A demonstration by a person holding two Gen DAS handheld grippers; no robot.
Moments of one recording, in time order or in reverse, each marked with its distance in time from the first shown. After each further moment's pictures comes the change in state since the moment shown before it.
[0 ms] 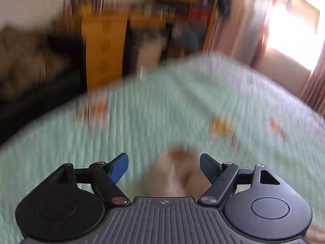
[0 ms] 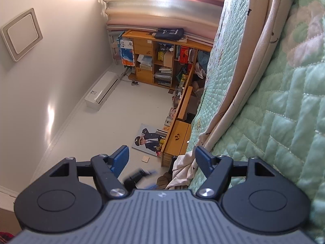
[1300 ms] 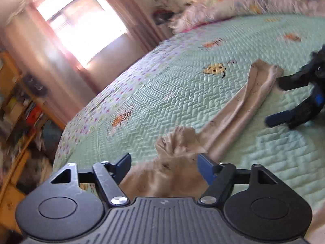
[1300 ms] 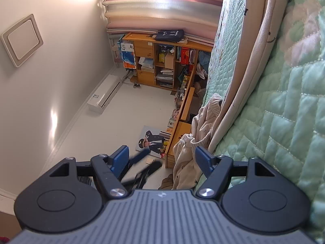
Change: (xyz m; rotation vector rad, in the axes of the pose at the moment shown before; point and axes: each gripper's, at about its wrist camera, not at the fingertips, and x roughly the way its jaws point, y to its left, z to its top) left arm -0.064 -0.243 -0.130 1.296 -0.239 -0.338; right arm -0.009 -0.001 0.001 0.031 -0.010 0.020
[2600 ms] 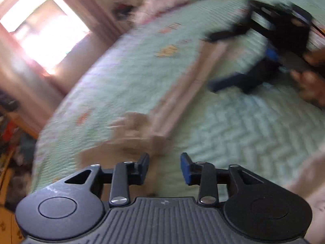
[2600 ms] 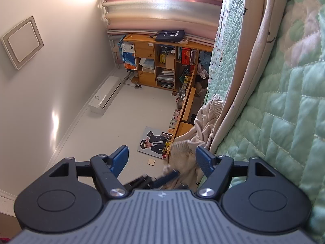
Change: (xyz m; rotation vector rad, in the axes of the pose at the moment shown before) left arm -0.004 -0.088 -0.025 0.213 0.021 -0.150; right arm 0.000 -0.002 0.002 0.010 -0.003 0.008
